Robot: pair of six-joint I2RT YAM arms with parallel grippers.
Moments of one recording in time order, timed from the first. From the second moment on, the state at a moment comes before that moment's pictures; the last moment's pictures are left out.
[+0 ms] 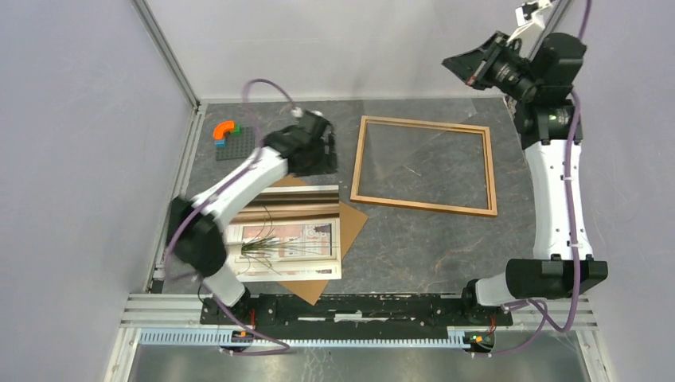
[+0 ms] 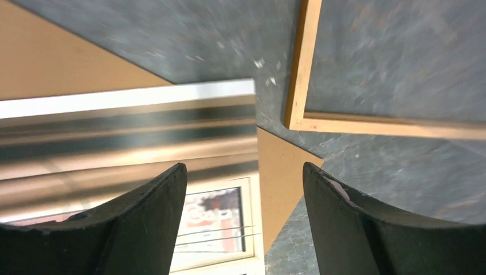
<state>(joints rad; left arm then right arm) -0.62 1.77 1.49 -0.76 -0.15 -0.57 -0.06 1.44 1.81 -0.43 -0.64 0.52</state>
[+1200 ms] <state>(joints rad) -0.58 1.45 1.42 -0.60 -0.02 -0.45 -0.36 1.45 0.61 0.50 -0.55 0.77</state>
